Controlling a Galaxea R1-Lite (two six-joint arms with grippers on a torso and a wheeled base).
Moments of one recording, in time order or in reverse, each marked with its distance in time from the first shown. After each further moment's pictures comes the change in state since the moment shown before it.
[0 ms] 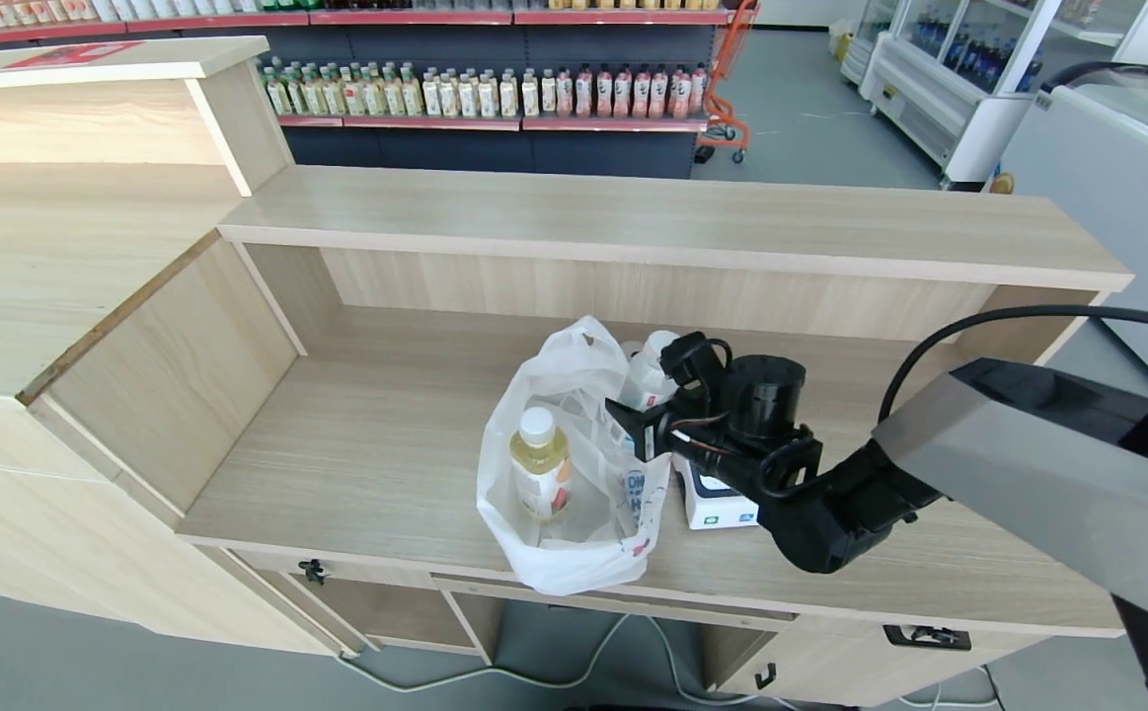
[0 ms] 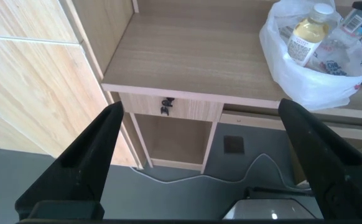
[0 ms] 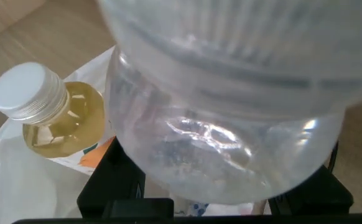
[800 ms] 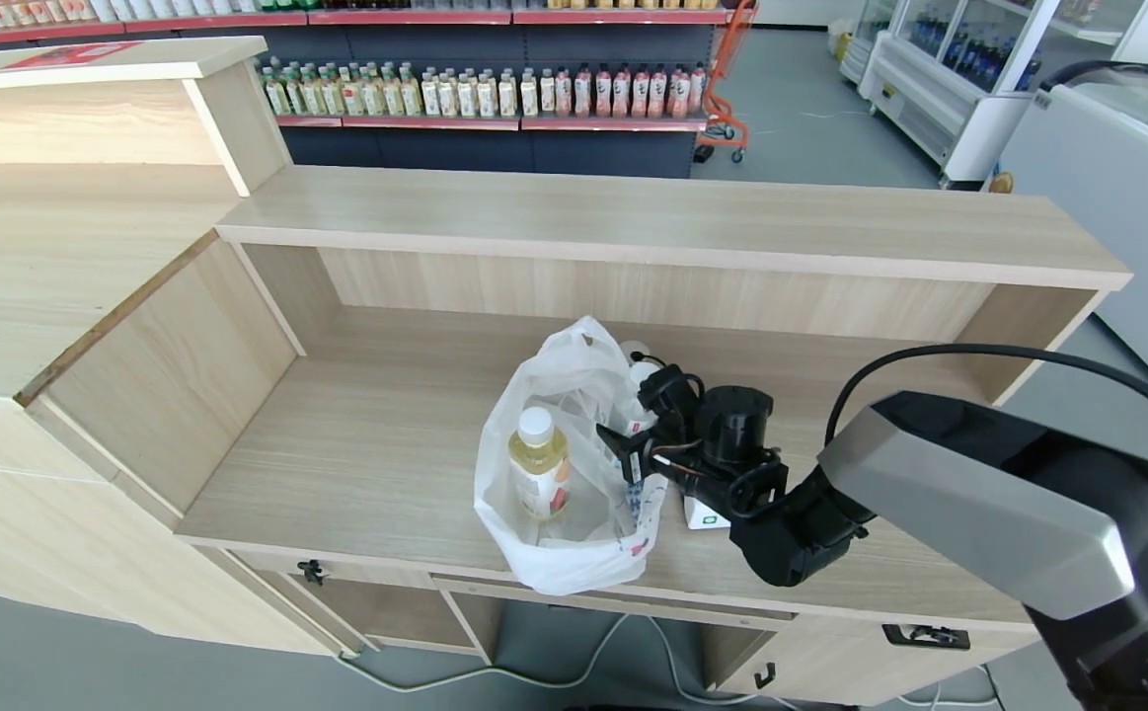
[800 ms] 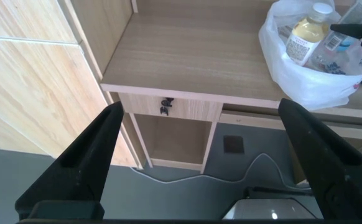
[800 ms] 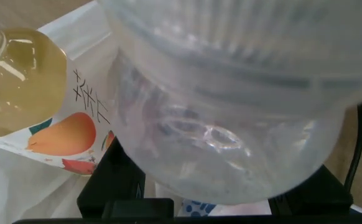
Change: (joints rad) left arm 0.000 0.000 0.000 0.000 0.000 0.001; right arm 0.004 0.145 -0.080 -0.044 -0.001 -0.071
